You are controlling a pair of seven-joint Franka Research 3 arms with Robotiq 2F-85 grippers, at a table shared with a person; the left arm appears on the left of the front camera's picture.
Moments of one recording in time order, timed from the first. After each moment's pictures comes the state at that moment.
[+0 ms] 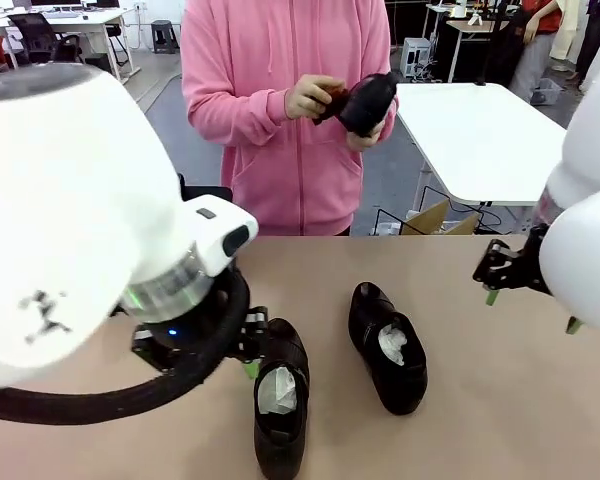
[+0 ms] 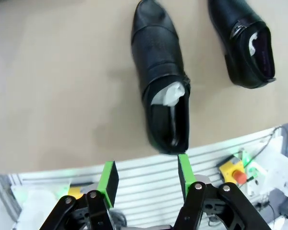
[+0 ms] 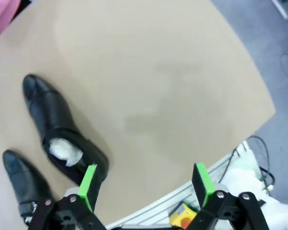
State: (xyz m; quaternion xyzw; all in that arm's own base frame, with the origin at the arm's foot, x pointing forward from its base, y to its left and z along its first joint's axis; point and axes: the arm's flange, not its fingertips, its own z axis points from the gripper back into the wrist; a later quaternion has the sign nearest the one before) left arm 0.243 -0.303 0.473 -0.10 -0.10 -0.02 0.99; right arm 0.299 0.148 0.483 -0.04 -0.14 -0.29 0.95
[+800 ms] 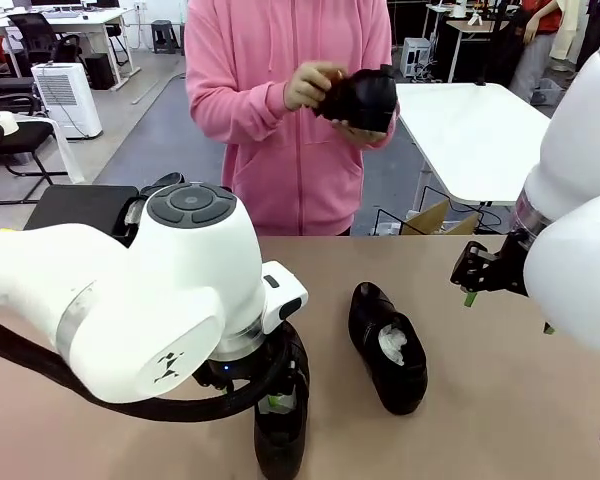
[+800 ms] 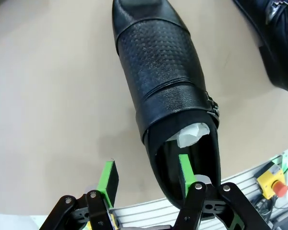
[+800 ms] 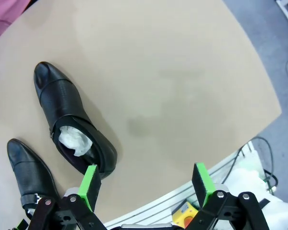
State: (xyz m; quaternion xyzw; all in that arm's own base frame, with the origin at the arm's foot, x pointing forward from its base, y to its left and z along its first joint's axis) left arm 0.282 -0.334 0.377 -0.03 -0.08 -0.10 0.99; right arm 0.294 0.162 0.485 -0.03 -0.14 -0.28 0.95
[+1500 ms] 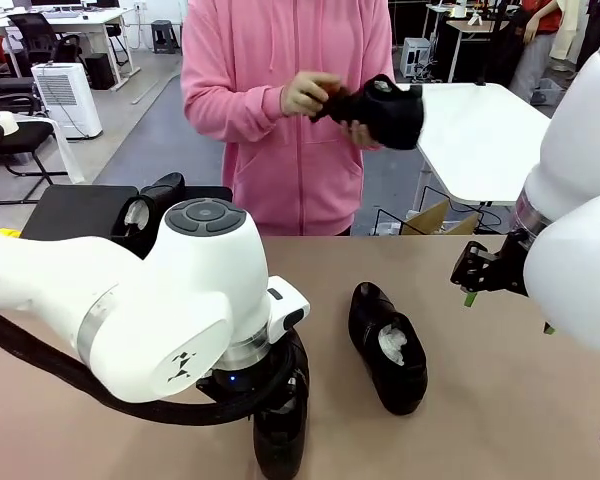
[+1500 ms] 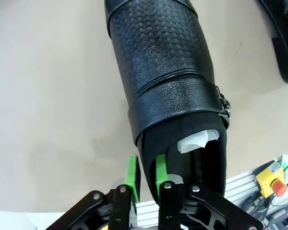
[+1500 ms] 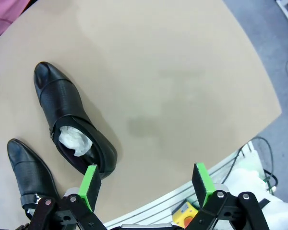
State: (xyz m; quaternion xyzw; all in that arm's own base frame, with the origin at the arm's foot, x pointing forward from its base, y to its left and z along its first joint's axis) left arm 0.285 -0.338 0.354 -0.03 -0.04 -0.08 1.00; right arm 0.294 0.162 0.485 -0.03 -0.14 -0.28 0.95
